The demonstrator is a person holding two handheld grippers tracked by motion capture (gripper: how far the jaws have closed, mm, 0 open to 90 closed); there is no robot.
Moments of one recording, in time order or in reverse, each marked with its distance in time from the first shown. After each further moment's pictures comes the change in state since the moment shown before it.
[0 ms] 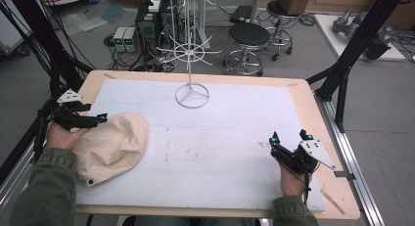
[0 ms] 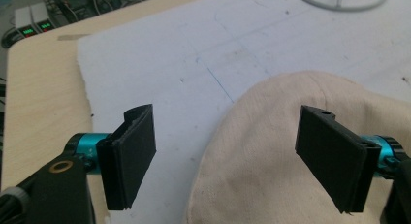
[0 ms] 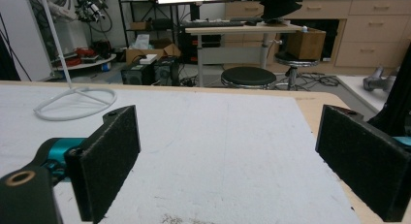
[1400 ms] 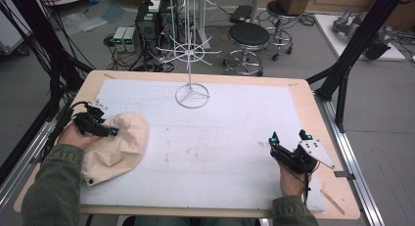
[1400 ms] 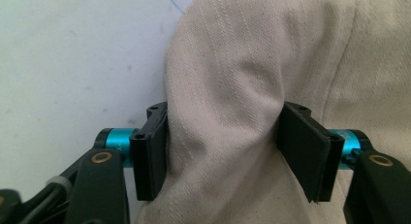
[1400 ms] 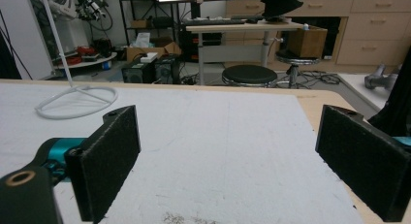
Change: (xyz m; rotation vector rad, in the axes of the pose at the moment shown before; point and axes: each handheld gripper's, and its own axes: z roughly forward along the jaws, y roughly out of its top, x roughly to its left) left arm -0.010 -0.012 0.052 0.326 -0.123 0.103; right arm 0.001 0.000 0.000 0.007 0.003 0.005
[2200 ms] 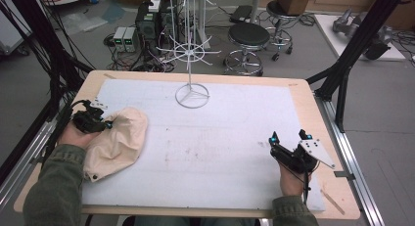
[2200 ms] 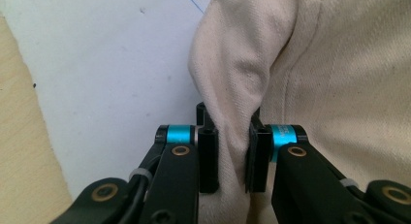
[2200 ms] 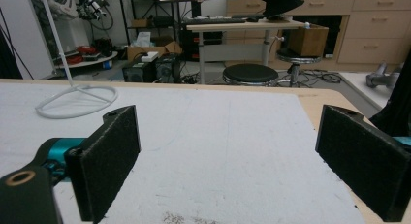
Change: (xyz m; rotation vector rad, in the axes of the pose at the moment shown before) left arm -0.008 0.004 -0.008 -0.022 0.156 0.044; right arm -0.001 0.000 0.001 0.006 0.004 0.003
